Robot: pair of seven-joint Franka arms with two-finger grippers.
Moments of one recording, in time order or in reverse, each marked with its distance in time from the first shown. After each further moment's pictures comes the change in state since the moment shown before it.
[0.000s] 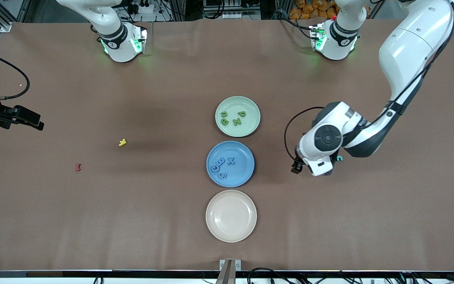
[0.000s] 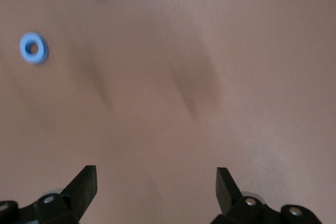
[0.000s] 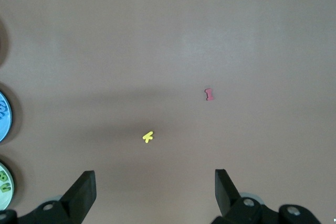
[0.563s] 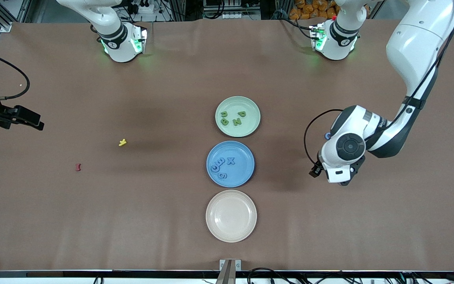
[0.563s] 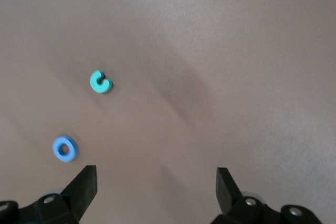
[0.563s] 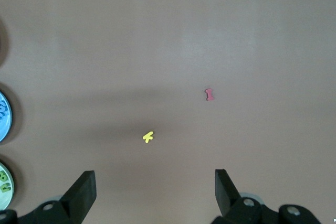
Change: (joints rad) left arm -0.105 -0.127 0.266 -0.008 -0.137 0.000 0.481; right arm 0.000 0.000 0.000 0.000 0.000 0.000 0.000
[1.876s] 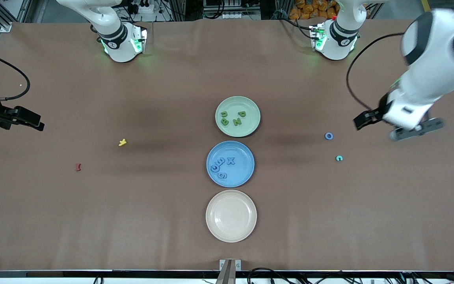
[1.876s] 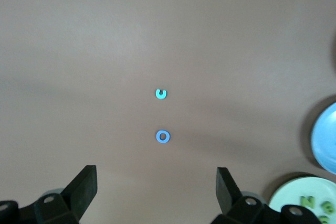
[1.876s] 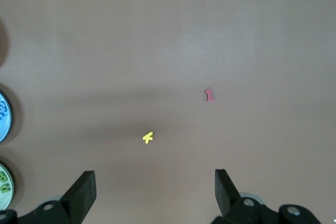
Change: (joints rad) left arm -0.164 -0.656 0.399 -0.172 -0.436 -0.162 1.014; right arm 0.000 0.004 -0.001 0.004 0.000 0.001 0.000
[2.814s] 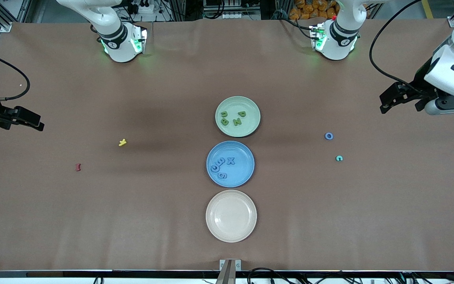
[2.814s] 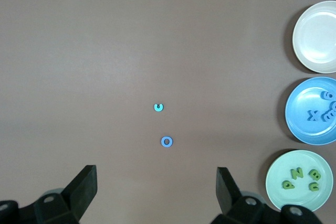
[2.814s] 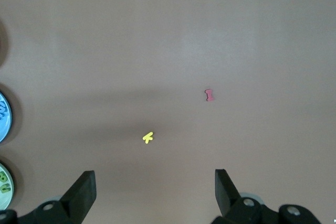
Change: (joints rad) left arm -0.016 -0.020 0.024 0.233 -0.008 -0.167 0.205; right arm 0.000 0.000 0.000 0.001 0.000 0.000 0.000
